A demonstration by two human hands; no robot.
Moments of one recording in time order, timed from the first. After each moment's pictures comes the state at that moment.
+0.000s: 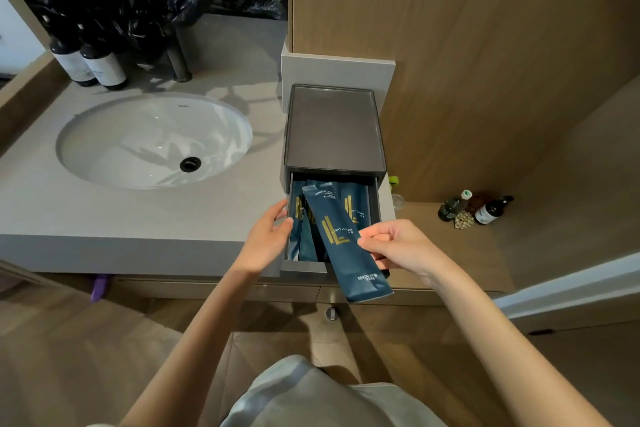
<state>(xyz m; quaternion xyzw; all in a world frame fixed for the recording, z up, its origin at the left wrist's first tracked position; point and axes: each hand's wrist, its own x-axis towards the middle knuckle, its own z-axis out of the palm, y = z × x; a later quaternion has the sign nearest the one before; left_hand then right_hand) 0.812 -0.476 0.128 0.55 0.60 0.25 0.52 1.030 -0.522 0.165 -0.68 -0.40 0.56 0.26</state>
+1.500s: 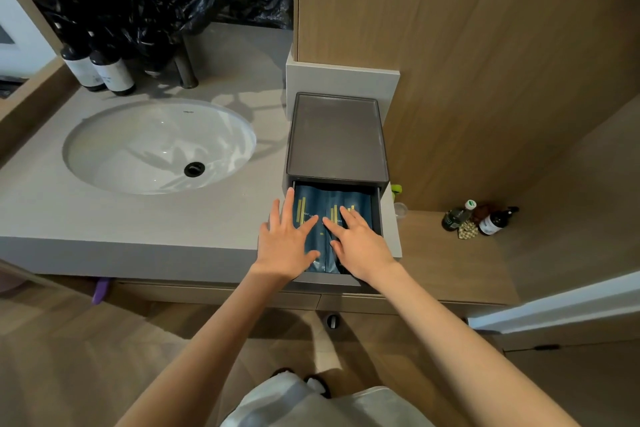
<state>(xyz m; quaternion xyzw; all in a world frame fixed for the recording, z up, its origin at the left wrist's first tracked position) 0.838 -0.466 0.107 0.80 0.58 -0.06 0.09 0.996 -0.481 0.102 -0.65 -0.75 0.16 -0.03</state>
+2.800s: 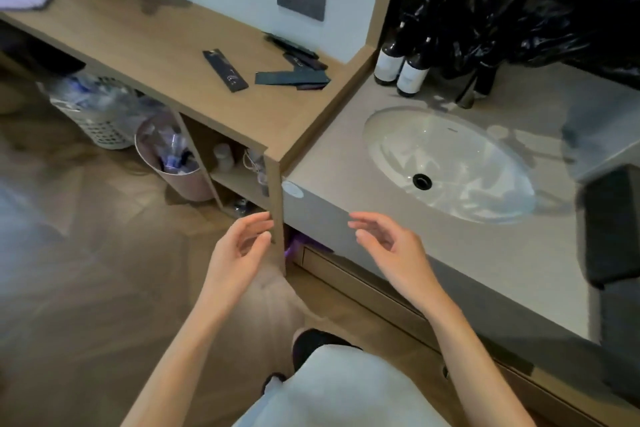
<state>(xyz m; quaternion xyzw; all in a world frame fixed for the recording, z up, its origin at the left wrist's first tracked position) 0.307 -0.572 0.143 0.40 0.70 0.48 0.35 0.524 -0.483 0.164 -0.48 -0.68 0.50 0.23</state>
